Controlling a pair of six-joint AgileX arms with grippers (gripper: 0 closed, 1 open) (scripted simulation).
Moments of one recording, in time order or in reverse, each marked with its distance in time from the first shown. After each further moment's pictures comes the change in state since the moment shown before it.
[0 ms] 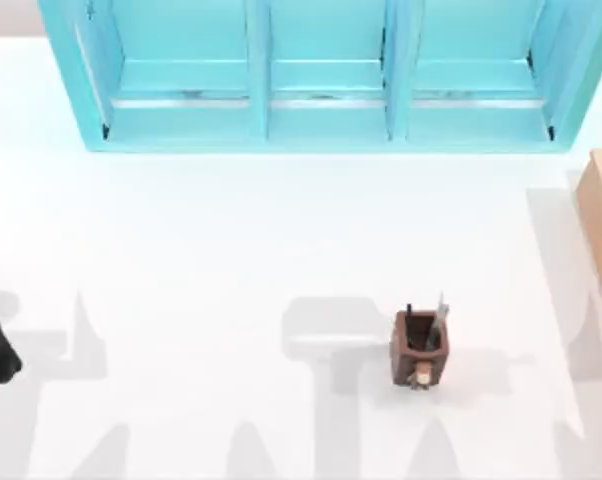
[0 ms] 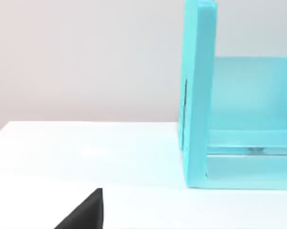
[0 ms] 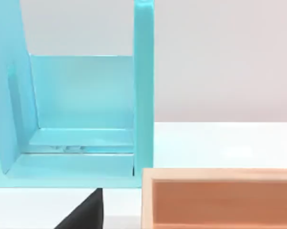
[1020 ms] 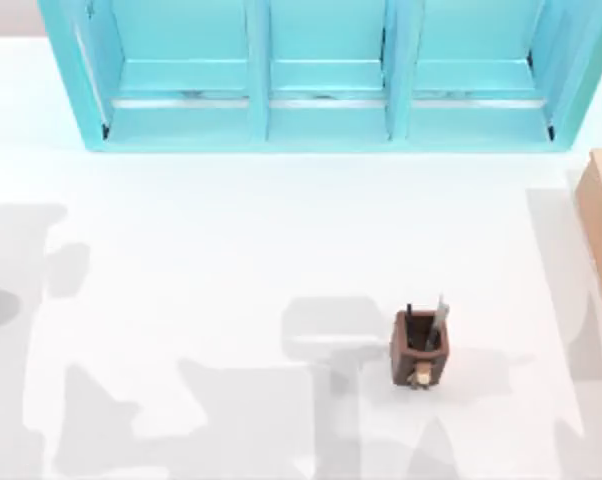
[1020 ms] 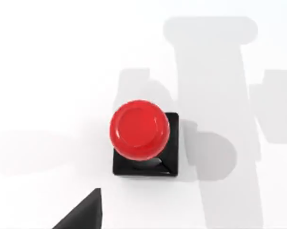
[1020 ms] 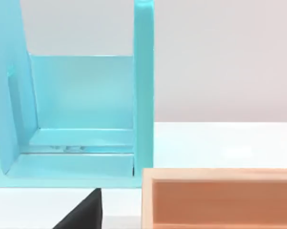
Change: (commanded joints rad) left arm 0.132 1.104 0.942 -0.770 0.001 0.142; right arm 0.000 0.000 0.000 0.000 0.000 0.000
